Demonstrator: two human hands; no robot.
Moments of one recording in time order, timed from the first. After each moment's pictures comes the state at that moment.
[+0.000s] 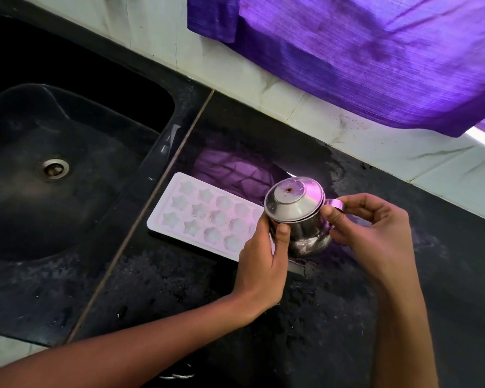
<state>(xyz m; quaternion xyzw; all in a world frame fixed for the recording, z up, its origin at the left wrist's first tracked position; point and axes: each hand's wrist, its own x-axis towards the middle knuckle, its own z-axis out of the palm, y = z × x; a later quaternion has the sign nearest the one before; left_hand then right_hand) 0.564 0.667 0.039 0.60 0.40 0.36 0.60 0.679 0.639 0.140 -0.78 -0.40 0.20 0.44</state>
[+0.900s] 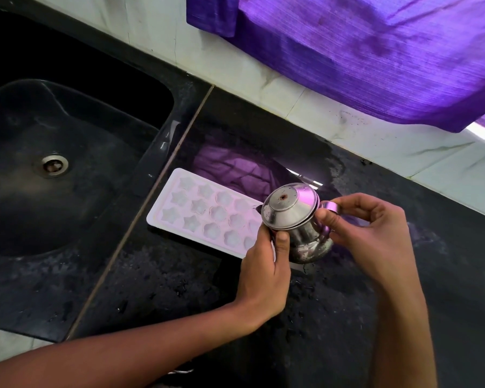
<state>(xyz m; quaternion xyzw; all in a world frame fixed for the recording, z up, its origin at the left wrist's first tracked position) 0.561 0.652 0.044 0.58 0.41 0.35 0.61 0.672 0.635 0.143 -0.79 -0.42 0.20 0.40</state>
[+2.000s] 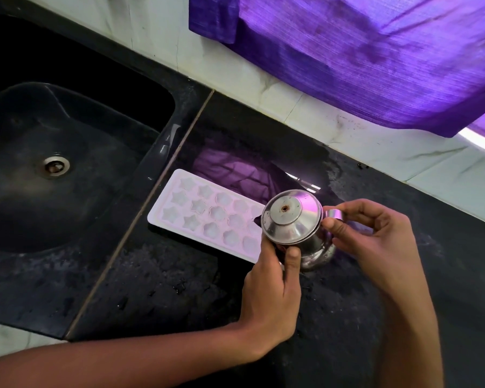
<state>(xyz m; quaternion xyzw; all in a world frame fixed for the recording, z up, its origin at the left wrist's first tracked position) 0.556 0.626 0.051 0.62 0.43 0.34 0.57 0.673 0.620 0.148 -0.77 -0.44 0.23 0.41</state>
